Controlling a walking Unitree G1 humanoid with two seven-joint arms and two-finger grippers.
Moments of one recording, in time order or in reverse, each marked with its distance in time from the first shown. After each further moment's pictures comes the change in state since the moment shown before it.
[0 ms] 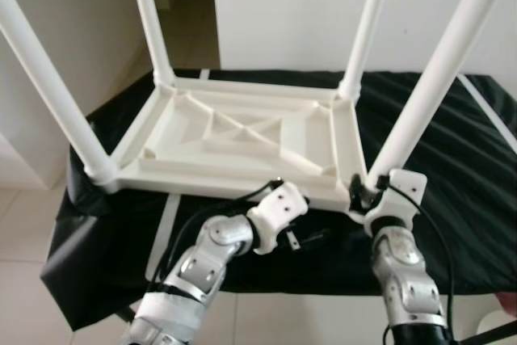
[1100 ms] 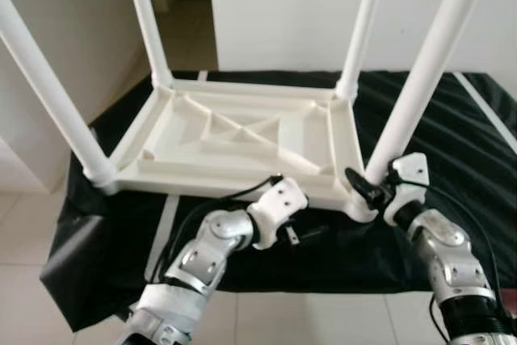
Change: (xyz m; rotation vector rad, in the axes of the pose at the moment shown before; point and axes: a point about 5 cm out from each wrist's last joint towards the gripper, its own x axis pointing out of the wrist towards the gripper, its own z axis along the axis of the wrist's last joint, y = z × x) left arm 0.002 0.008 0.000 -0.011 0.023 0.001; right arm 0.024 -0.018 0.018 -0.180 -0.062 0.512
